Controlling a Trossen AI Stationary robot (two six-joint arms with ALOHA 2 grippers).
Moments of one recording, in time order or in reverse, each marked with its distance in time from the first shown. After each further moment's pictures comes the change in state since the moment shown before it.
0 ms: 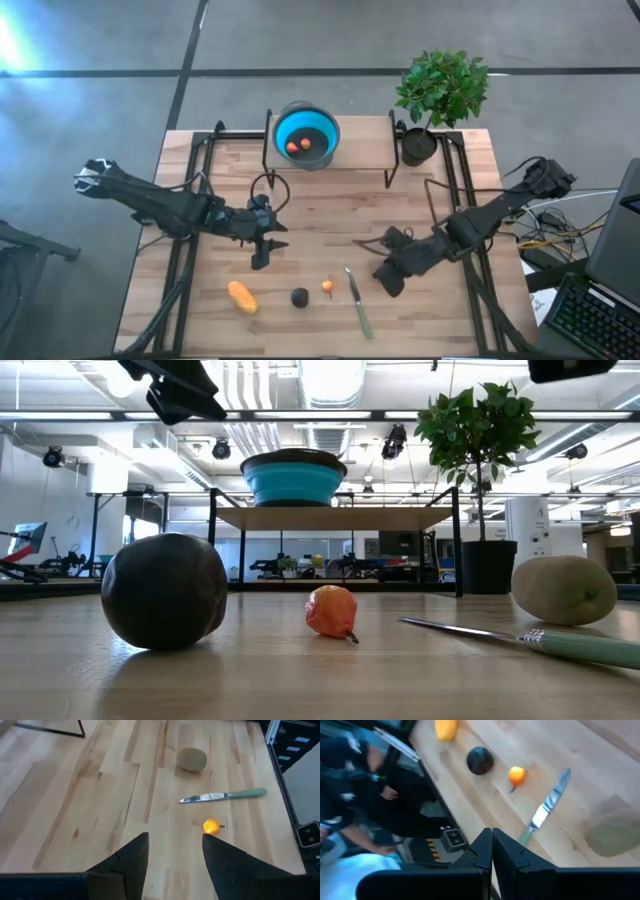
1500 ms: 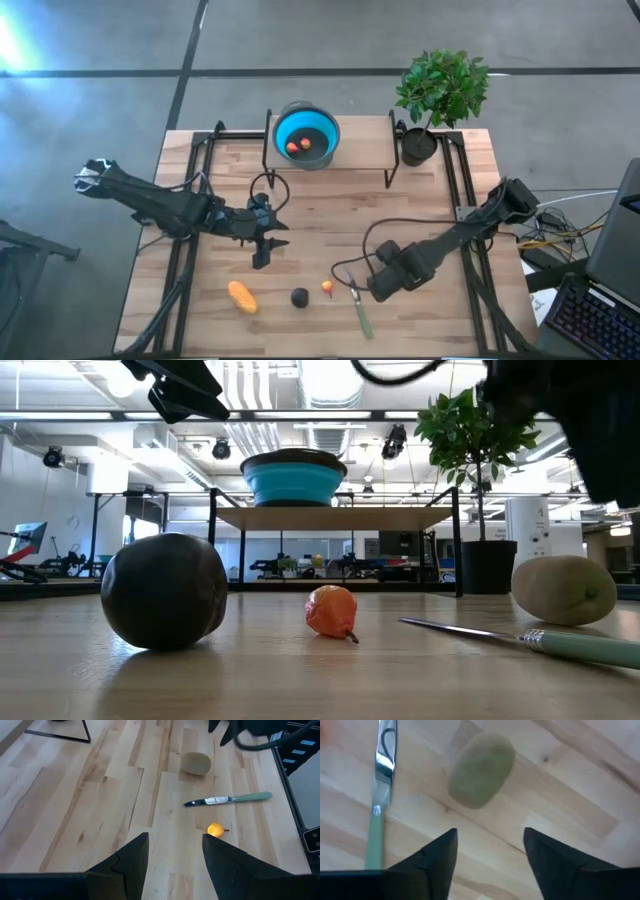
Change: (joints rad) left arm 0.000 0.000 0.001 0.006 -0.027 0.010; right arm 0.015 0.380 0.144 -0.521 -0.109 0.260
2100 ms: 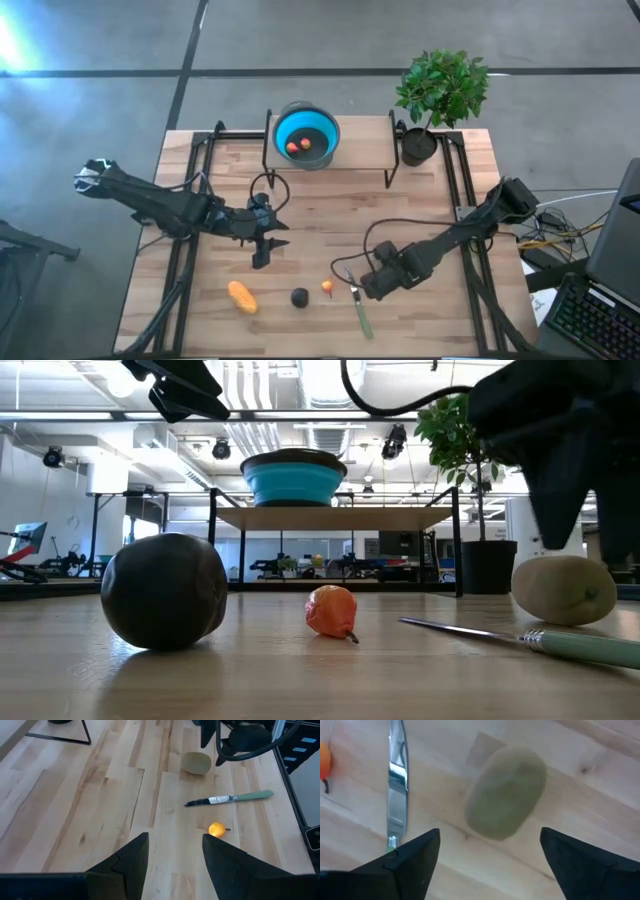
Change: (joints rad) left arm 0.000 0.000 0.000 0.000 -0.003 0.016; right arm -0.016 0.001 -0.146 0.253 0.052 0.086
